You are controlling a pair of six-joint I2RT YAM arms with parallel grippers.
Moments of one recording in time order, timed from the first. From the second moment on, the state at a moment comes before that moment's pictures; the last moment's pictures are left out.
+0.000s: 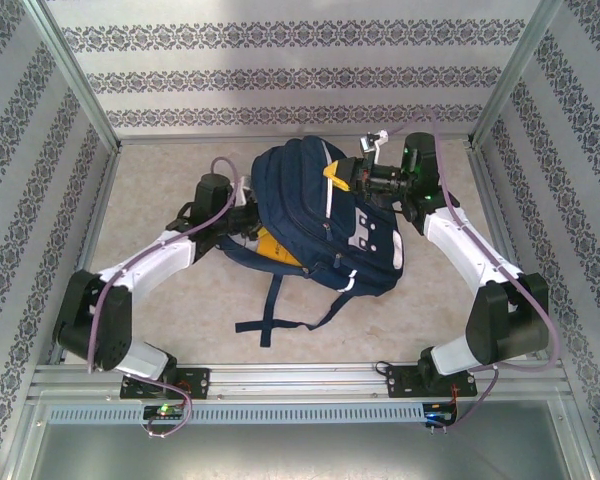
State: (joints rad) left arm -0.35 1.45 0.93 -0.01 0.60 -1.01; right arm 0.21 1.47 1.15 0.11 -1.04 1.20
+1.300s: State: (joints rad) left arm -0.70 1.43 0.78 -0.34 0.02 -0.65; right arm 0.43 1.86 1.26 0.09 -0.42 1.17
